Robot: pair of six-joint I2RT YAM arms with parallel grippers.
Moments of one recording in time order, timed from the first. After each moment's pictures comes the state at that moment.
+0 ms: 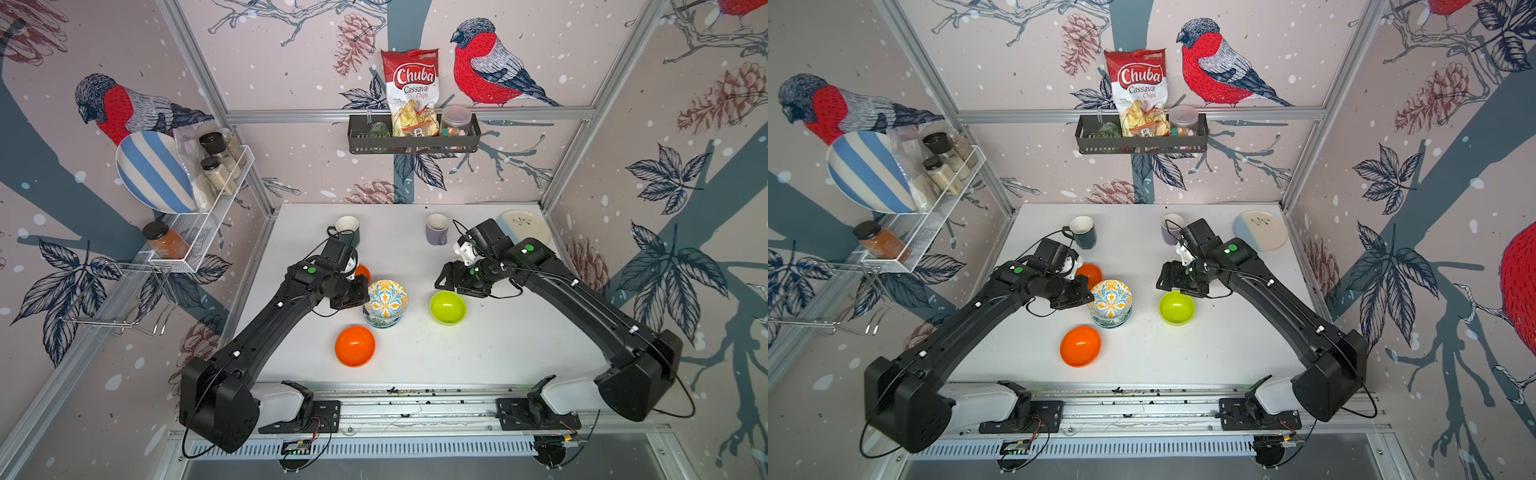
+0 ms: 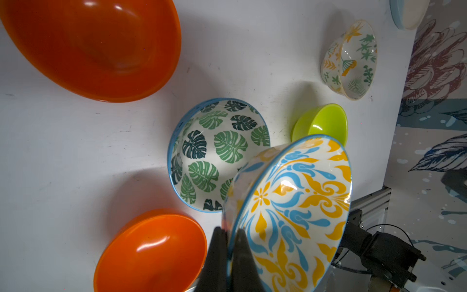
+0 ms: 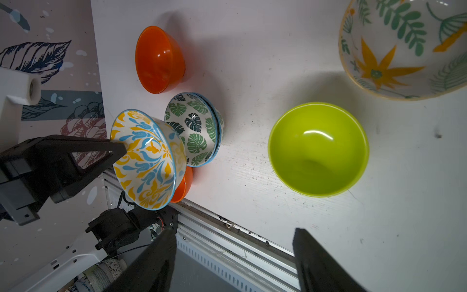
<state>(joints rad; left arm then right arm) -0.40 1.29 1.08 -0.92 0.34 -0.55 0.63 1.41 1.37 -1.06 -0.34 0.60</state>
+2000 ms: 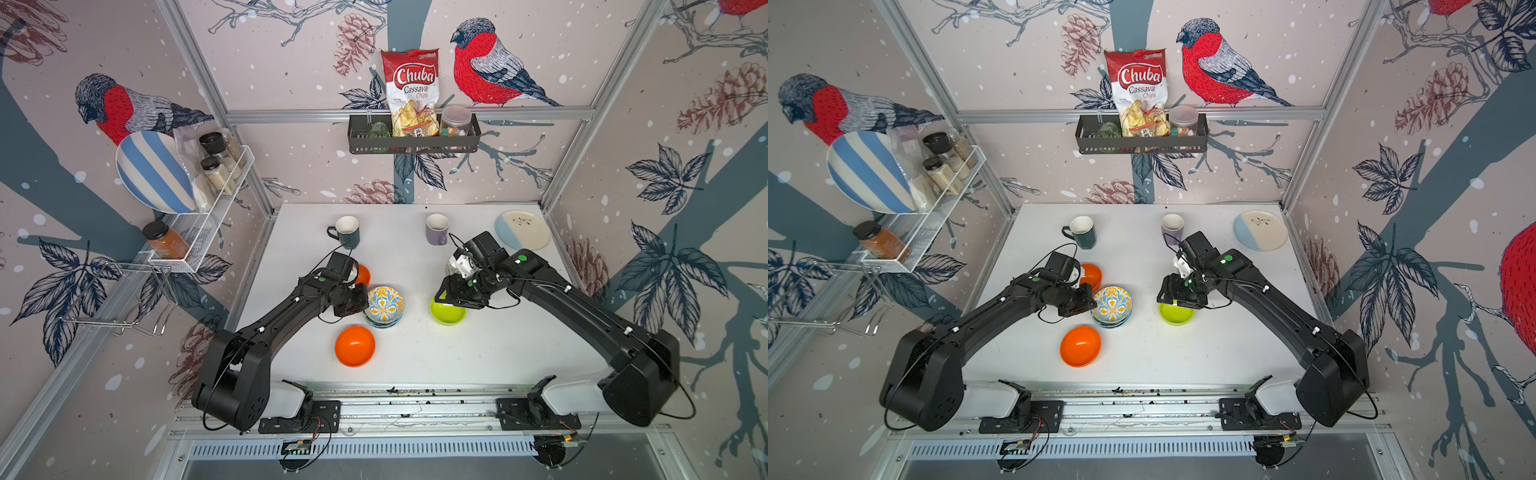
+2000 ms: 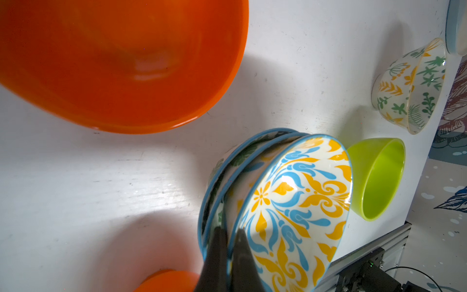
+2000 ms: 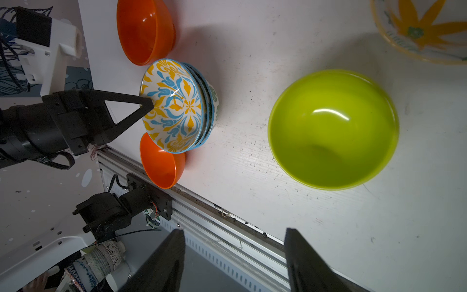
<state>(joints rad) -0.37 1.38 0.87 -0.62 0.33 -0.60 0.65 1.39 1.24 -0.99 -0.40 0.58</state>
